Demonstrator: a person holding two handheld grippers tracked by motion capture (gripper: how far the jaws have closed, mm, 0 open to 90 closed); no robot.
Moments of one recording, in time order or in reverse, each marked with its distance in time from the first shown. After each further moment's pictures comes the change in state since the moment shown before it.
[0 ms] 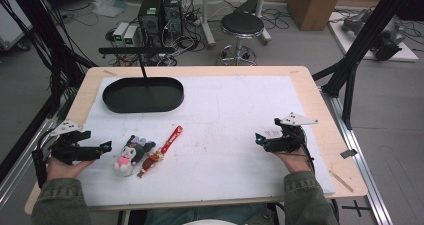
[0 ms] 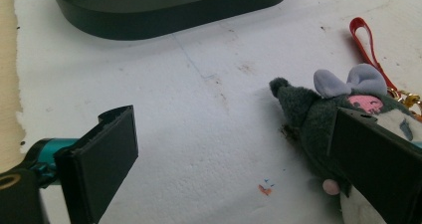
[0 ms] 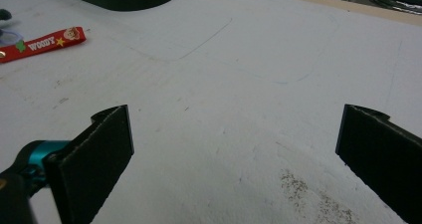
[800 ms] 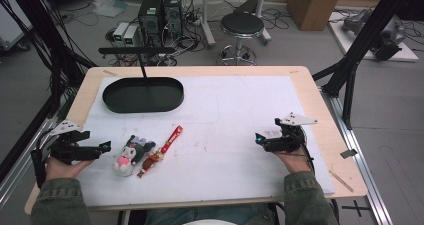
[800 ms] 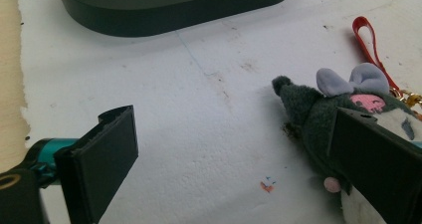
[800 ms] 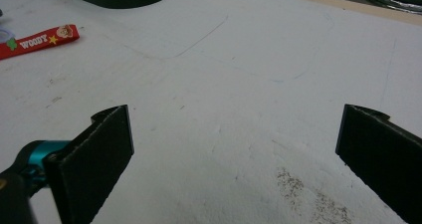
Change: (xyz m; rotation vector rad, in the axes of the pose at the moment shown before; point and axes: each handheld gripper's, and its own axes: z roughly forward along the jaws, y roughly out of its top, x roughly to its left) left arm 0.000 0.001 -0.001 0.016 0.004 -0.003; right arm 0.000 0.000 0.001 0.007 -0.016 -0.004
